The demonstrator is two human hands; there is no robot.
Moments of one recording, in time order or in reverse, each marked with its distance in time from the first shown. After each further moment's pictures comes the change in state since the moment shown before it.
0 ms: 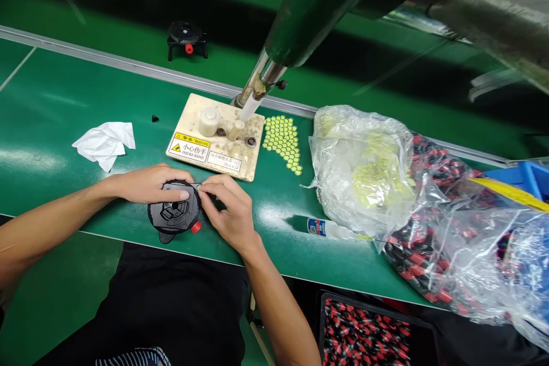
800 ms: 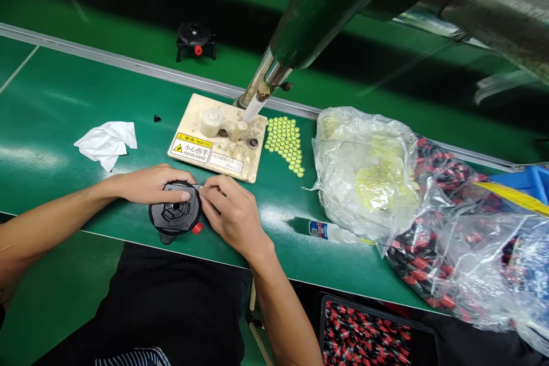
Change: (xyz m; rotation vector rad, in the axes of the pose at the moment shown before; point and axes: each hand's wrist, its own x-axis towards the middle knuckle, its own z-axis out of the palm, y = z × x) left_hand 0.000 0.002 0.000 -0.015 -0.005 -0.012; right_hand 0.007 -0.007 -0.015 -0.273 -0.199 -0.114
